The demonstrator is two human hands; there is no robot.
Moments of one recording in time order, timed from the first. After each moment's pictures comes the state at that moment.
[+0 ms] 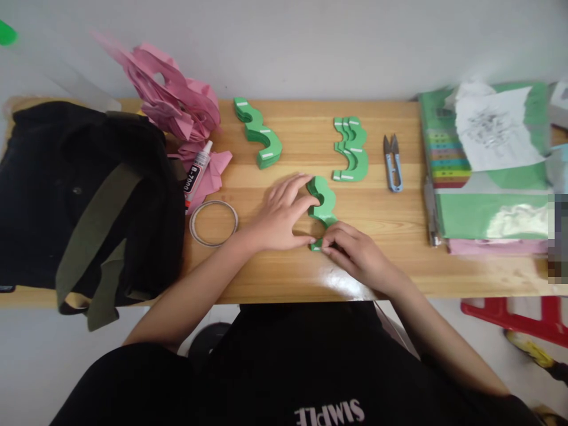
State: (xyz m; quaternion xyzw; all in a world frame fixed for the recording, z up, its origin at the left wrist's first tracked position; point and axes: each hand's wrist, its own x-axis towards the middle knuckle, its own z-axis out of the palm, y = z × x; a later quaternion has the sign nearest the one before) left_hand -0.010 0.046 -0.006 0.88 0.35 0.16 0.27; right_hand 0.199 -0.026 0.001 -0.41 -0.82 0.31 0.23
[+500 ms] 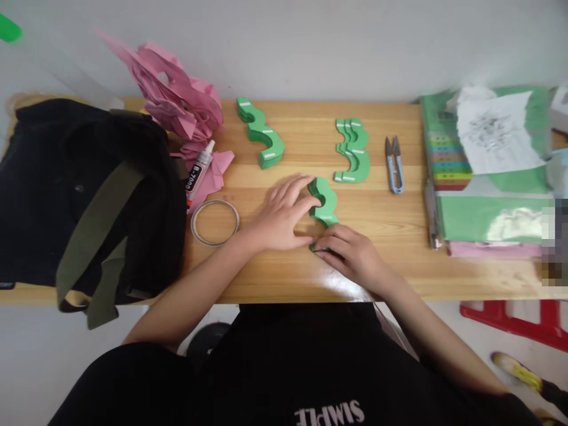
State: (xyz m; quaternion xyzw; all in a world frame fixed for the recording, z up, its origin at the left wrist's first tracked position) left_hand -0.010 0.046 -0.008 0.89 0.34 0.16 0.26; right_hand 0.194 -0.026 -0.002 -0.40 -0.85 0.24 0.23
